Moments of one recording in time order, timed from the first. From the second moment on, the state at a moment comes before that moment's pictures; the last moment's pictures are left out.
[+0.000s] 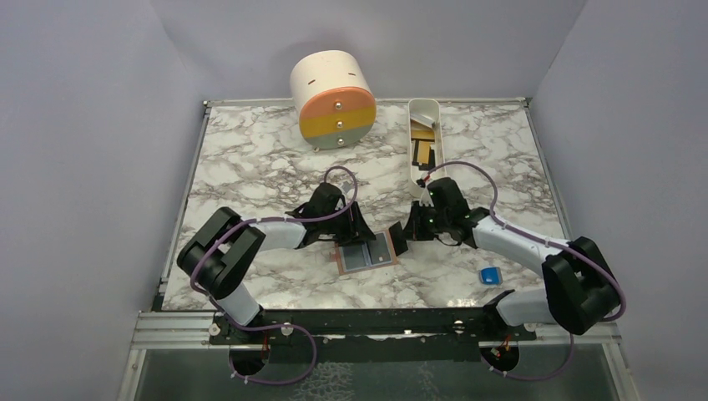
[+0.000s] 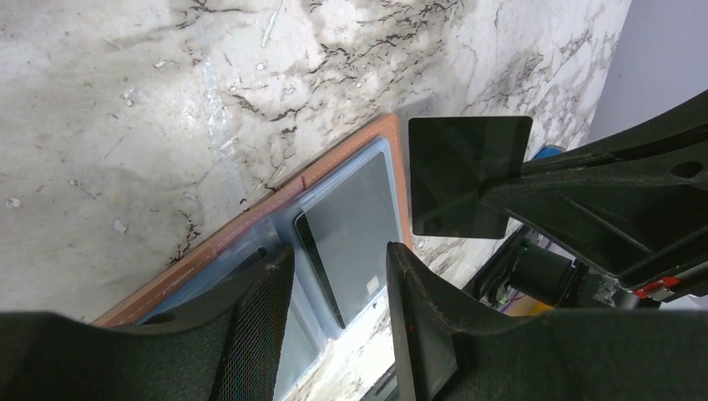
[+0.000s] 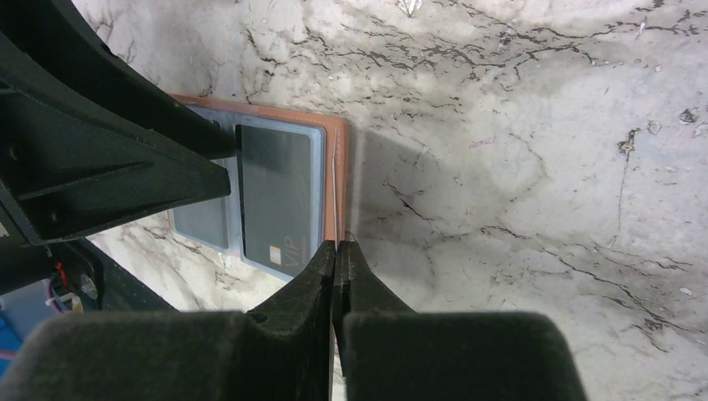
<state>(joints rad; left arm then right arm) -0.65 1.62 0.67 0.19 0.42 -0.91 0.54 1.34 0.66 -0.18 -0.27 0.50</state>
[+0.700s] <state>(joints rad) -0.65 1.65 0.69 0.24 0.44 -0.92 0.54 1.40 0.63 -0.08 -0.33 0.51</state>
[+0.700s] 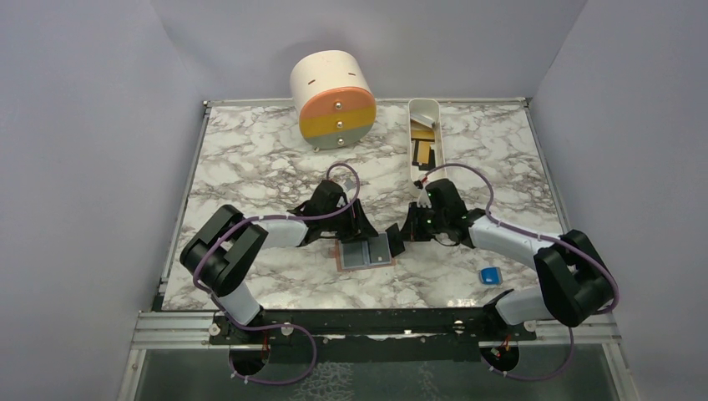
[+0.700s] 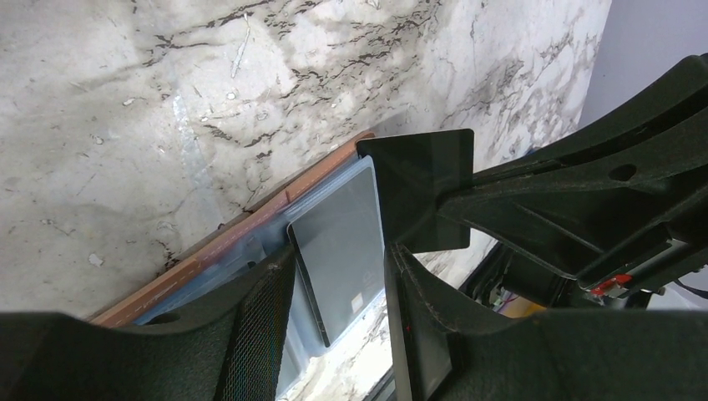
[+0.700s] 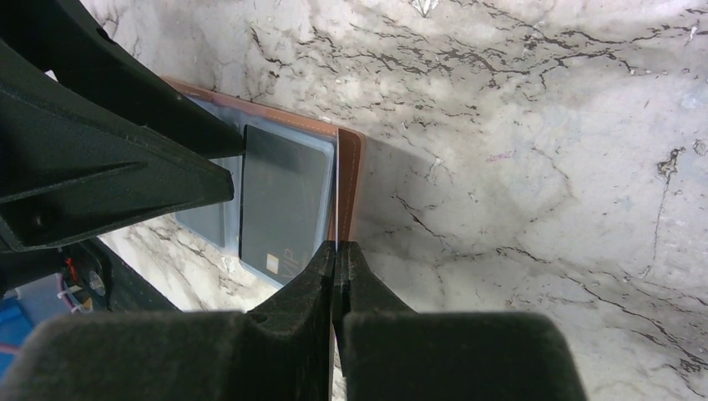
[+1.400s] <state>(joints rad) -0.63 1.45 0.74 -0.09 0.30 -0.79 0.54 1.29 0.70 -0.20 -0.30 0.51</state>
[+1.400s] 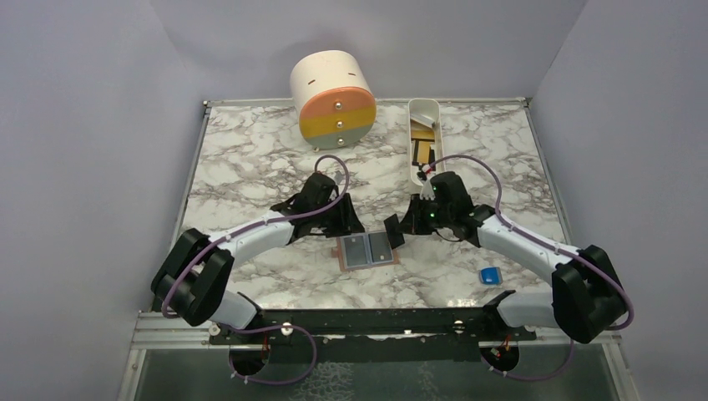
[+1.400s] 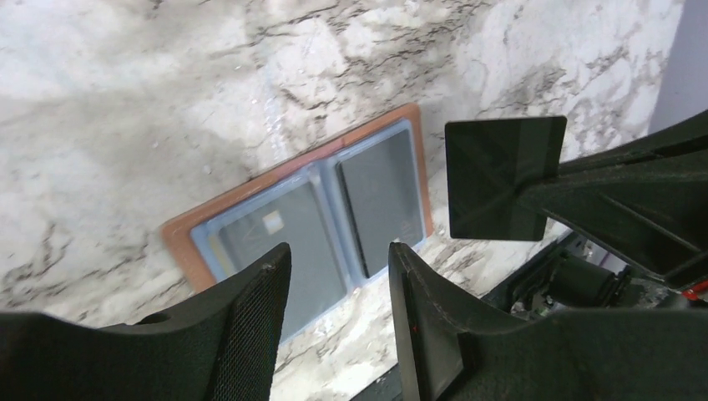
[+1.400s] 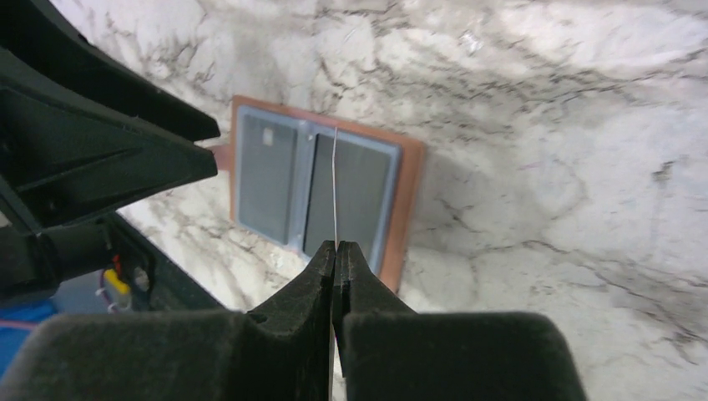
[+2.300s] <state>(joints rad) -0.62 1.44 0.71 -0.34 0.13 -0.66 0.57 1.56 0.64 0.06 -0.56 0.62</state>
